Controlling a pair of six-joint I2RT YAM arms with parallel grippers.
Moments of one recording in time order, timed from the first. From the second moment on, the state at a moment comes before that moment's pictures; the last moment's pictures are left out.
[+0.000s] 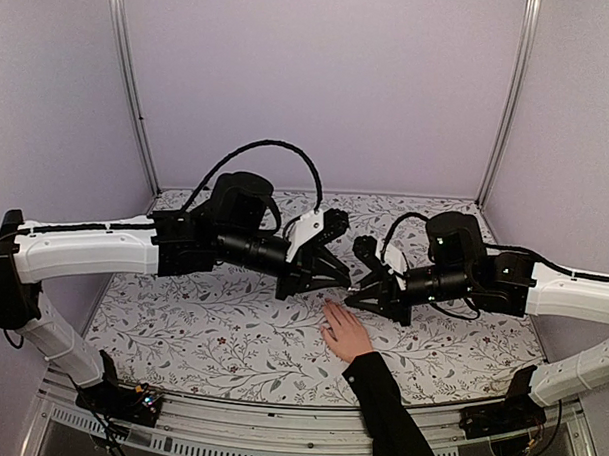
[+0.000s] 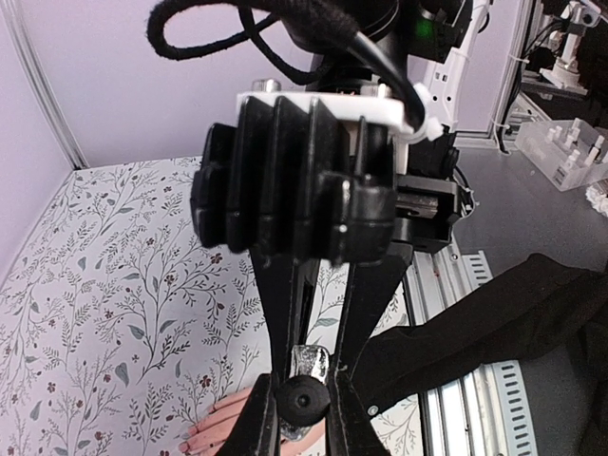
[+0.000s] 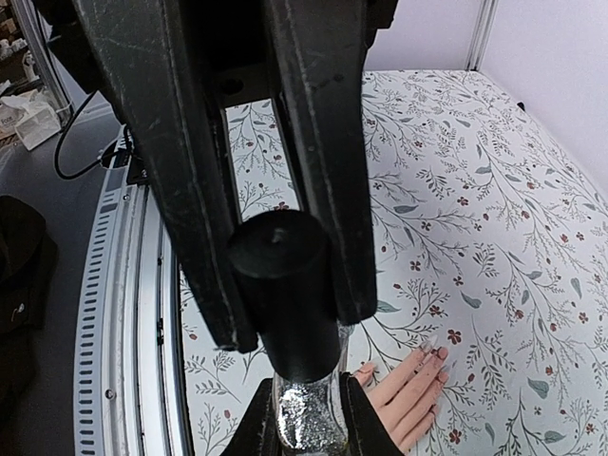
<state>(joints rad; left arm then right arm) -1.05 1.51 1.20 -0.09 0.44 0.24 0.97 1.19 0.85 -0.15 -0.36 -0.19</state>
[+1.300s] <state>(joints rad) -1.04 1.58 1.20 0.06 0.39 0.10 0.97 1.15 0.90 -0.27 -0.18 -0.19</state>
